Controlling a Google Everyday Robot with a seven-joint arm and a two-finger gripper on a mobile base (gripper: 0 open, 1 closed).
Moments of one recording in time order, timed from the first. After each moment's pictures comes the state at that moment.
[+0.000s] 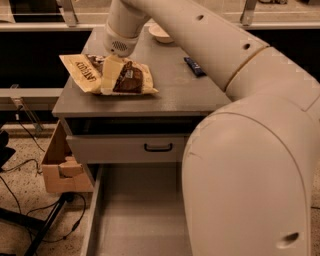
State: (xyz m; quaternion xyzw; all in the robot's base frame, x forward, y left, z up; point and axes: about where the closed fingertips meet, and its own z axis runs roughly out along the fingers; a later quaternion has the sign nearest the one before) arm 0.696 0.127 0.905 -0.70 0.67 0.06 0.25
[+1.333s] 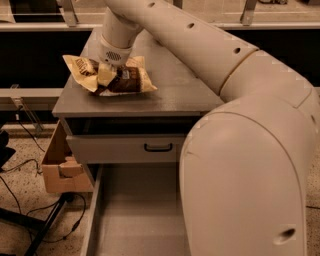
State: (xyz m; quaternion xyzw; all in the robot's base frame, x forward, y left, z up) arm 0.689 0.145 0.876 -0.70 0.67 0.07 0.23
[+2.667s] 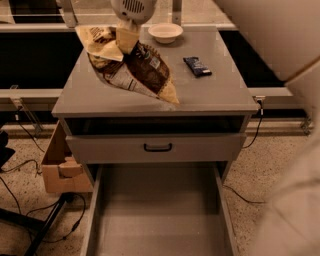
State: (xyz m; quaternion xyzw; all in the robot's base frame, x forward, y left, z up) arm 0.613 0.066 1.010 -0.69 0.69 -0.02 0.22
